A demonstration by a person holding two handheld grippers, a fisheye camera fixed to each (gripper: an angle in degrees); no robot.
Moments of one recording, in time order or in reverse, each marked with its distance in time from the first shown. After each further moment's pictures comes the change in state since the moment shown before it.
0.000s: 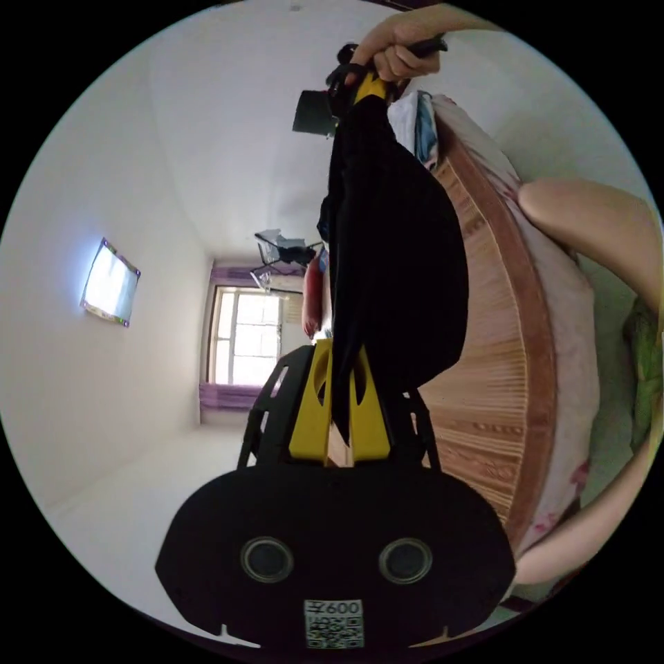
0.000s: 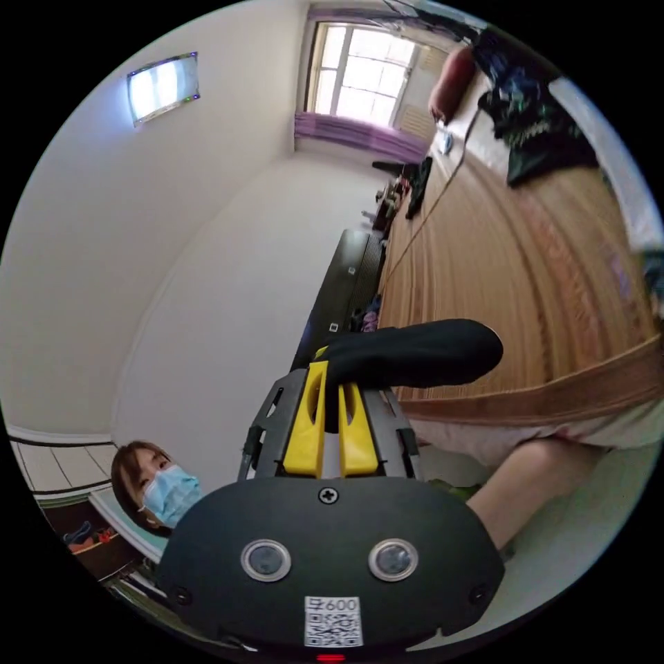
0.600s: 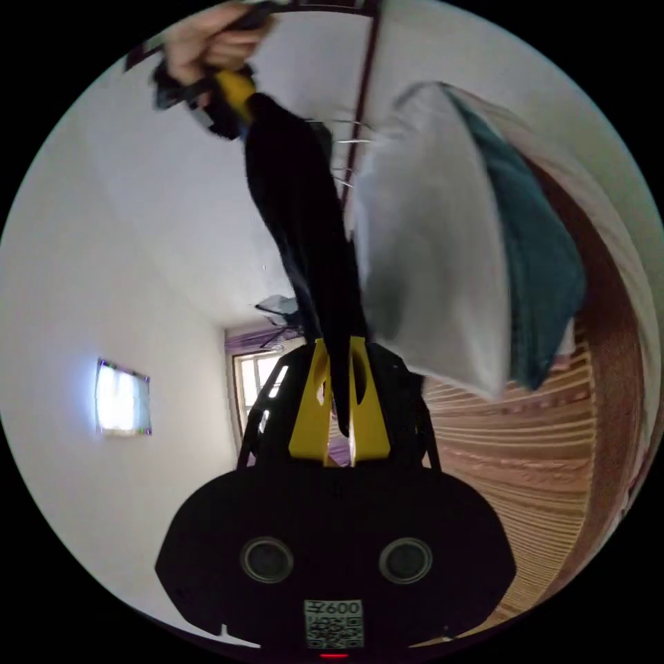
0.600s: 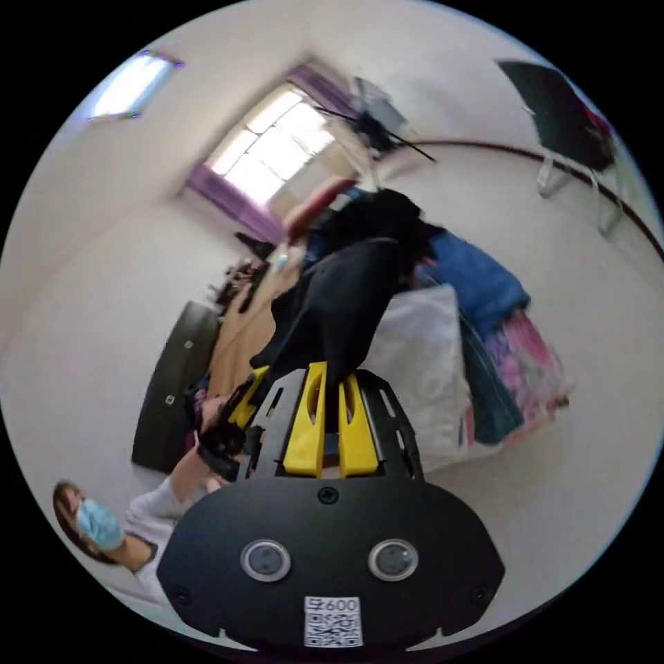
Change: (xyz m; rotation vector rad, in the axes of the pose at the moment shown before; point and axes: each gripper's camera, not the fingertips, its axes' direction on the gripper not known) left arm 0.334 -0.481 0.256 0.062 -0.027 0.284; right arm 0.068 -0.116 -0.212 0.236 0.809 0.123
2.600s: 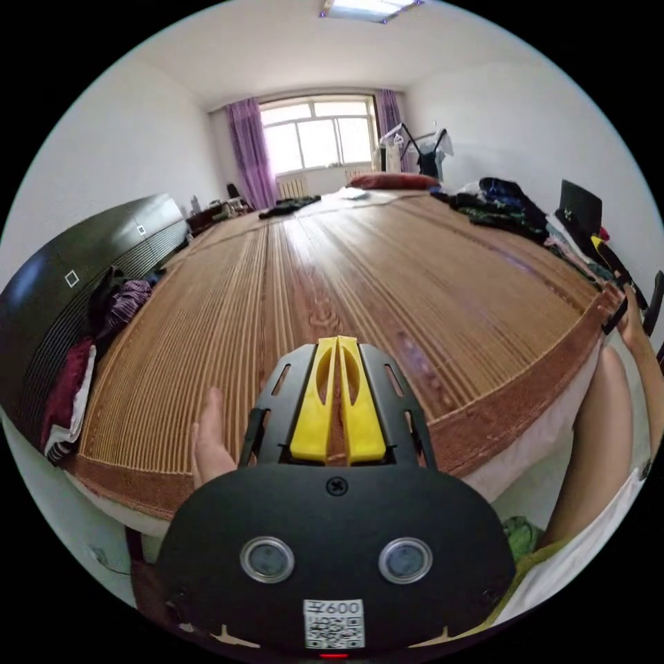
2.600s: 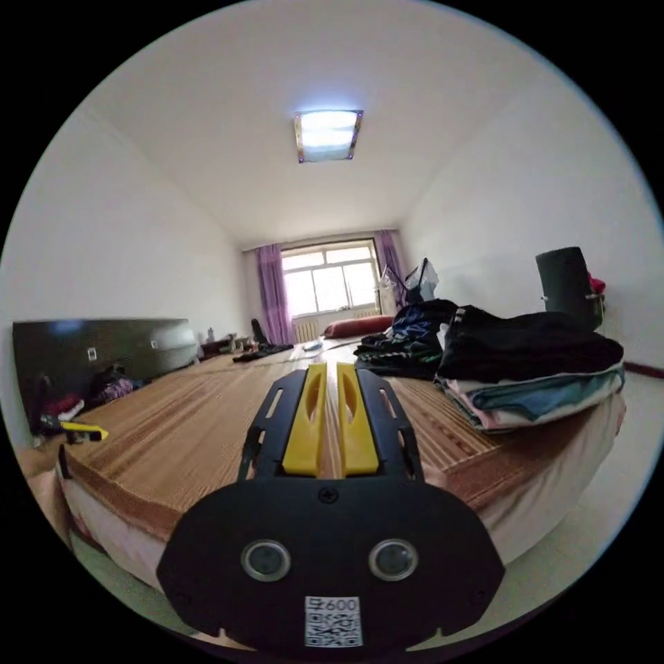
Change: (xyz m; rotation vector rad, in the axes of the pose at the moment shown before) left arm -0.347 0.659 -0.009 -0.510 0.468 -1.620; right arm -0.026 0.477 0.486 0.824 0.160 -0.666
